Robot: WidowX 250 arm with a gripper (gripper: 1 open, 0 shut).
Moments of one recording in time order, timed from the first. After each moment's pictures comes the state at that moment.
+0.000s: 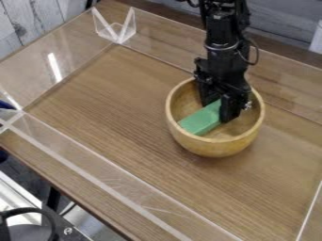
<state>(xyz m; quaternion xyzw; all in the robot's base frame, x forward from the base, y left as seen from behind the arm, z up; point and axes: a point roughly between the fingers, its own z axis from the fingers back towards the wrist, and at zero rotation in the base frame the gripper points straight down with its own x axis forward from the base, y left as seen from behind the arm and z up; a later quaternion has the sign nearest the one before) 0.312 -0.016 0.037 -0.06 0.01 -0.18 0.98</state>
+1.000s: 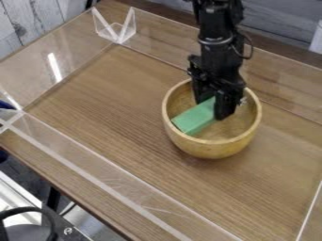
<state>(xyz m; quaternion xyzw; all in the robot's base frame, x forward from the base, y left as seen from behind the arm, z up) 0.307 -0.012 0.055 -0.07 0.00 -0.17 0.98</state>
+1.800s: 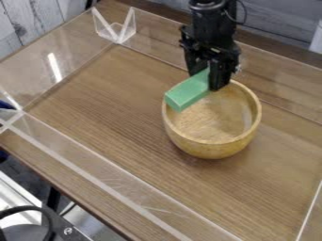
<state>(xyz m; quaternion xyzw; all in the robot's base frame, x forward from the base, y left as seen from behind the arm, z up) 0.316 0.013 0.085 -0.06 -0.02 -0.13 0.99</state>
